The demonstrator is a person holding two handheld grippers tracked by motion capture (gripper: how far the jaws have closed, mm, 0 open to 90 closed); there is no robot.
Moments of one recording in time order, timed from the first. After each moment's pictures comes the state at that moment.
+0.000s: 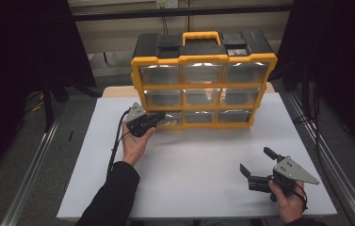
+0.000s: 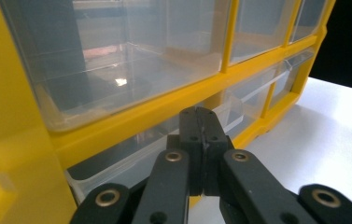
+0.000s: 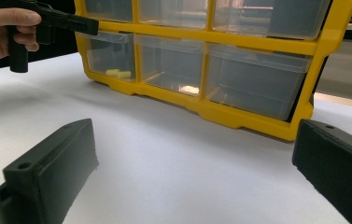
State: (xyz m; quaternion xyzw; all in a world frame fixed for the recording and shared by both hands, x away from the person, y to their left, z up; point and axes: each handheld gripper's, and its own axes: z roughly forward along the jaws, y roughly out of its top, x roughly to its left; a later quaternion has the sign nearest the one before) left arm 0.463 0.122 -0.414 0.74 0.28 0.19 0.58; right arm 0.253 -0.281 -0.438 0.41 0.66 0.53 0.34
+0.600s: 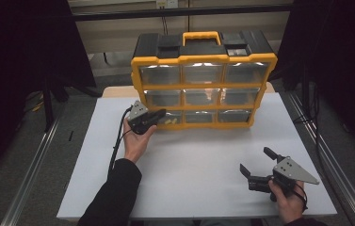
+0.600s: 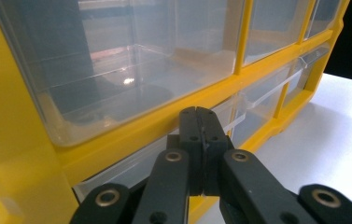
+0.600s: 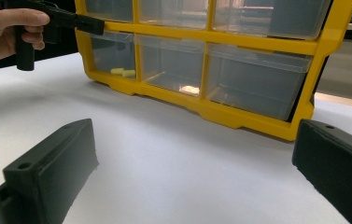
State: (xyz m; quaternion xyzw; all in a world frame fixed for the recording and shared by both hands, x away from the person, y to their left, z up) left arm 0.470 0.118 -0.414 0.75 0.28 0.20 0.57; right arm 0.253 -0.281 -0.438 0.41 0.66 0.53 0.34
